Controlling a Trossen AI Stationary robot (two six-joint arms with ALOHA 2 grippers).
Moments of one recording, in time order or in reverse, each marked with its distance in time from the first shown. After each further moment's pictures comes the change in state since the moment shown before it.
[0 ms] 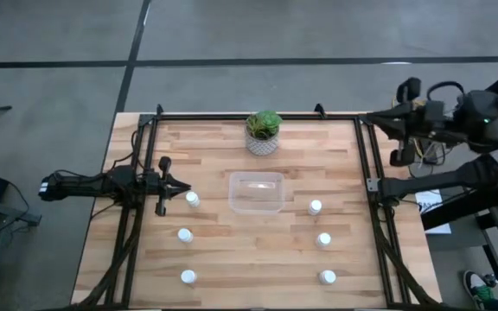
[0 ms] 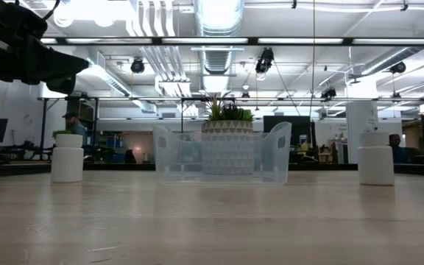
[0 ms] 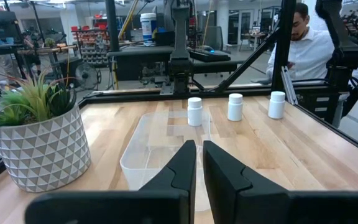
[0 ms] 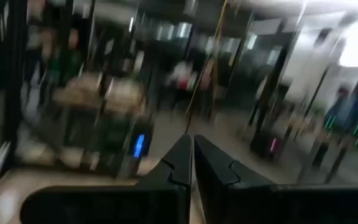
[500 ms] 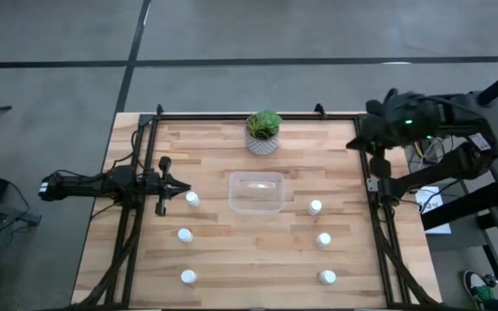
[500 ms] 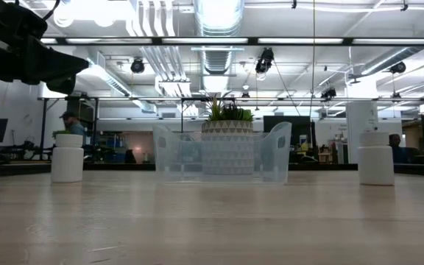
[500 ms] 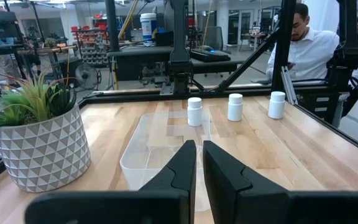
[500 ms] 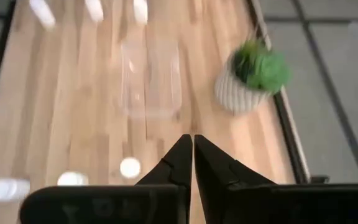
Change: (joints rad) left arm 0.000 0.000 0.000 0.000 0.000 0.000; right arm 0.000 0.396 0.411 -0.908 -0.023 0.194
